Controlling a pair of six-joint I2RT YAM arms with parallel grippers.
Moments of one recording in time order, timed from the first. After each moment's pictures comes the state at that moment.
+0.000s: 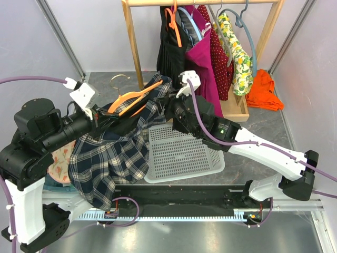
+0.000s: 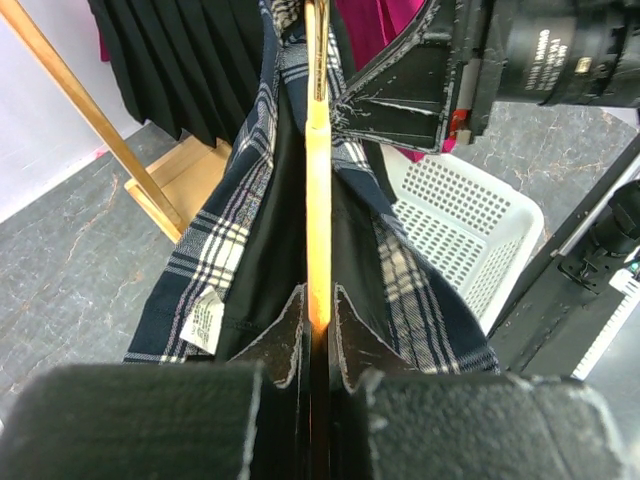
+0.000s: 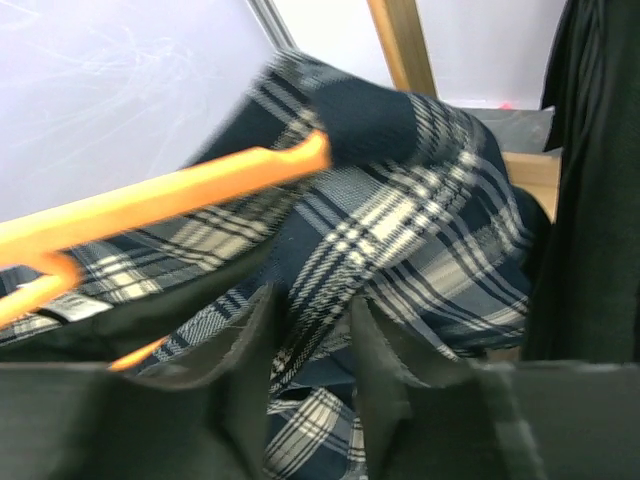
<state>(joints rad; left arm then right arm) -0.47 0.96 1.87 -1.17 0.29 0.12 1.09 1.38 1.46 -0.13 0.50 0.48</state>
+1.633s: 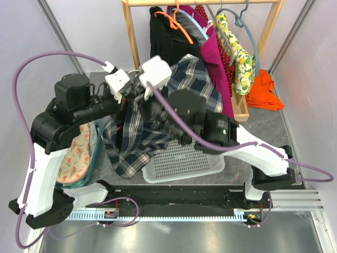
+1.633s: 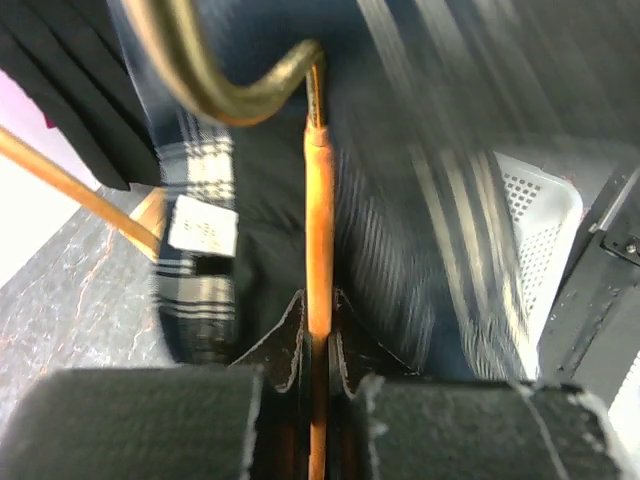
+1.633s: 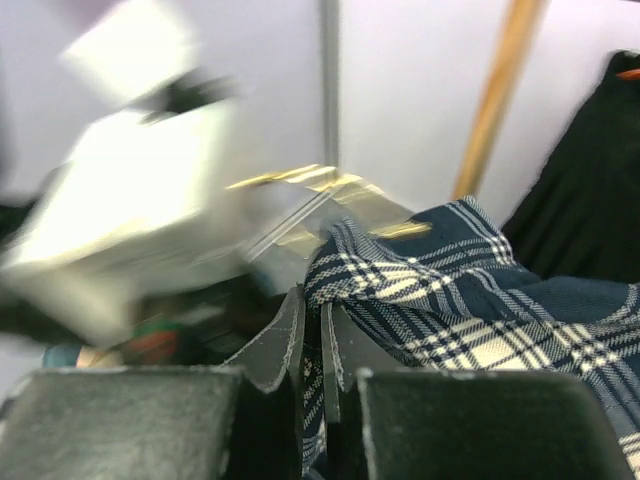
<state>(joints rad) -0.54 1.14 1.85 -1.07 0.30 0.26 1.36 1.73 2.35 -0.54 0.66 0.02</state>
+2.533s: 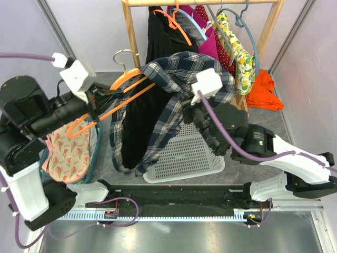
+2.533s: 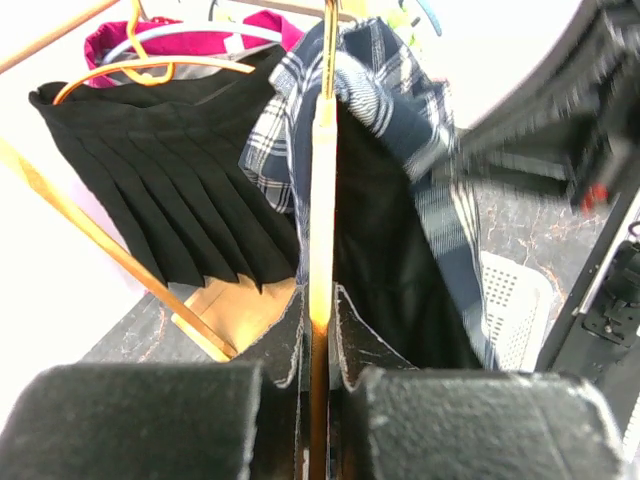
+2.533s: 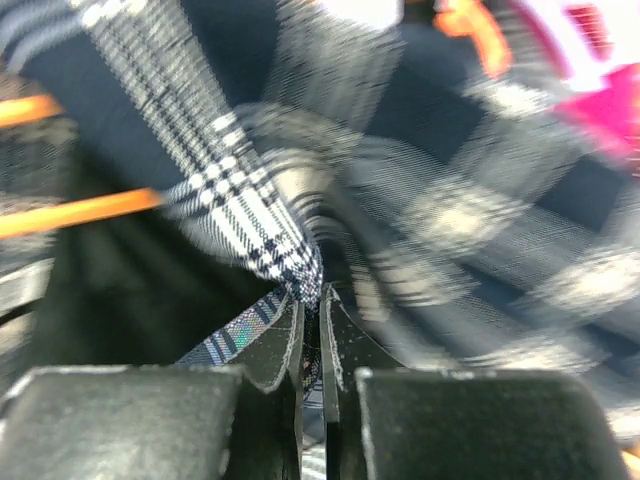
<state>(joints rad) -0.60 1.24 2.37 -1.19 0.27 0.22 1.37 1.33 1.78 -0.42 0.90 0.02</state>
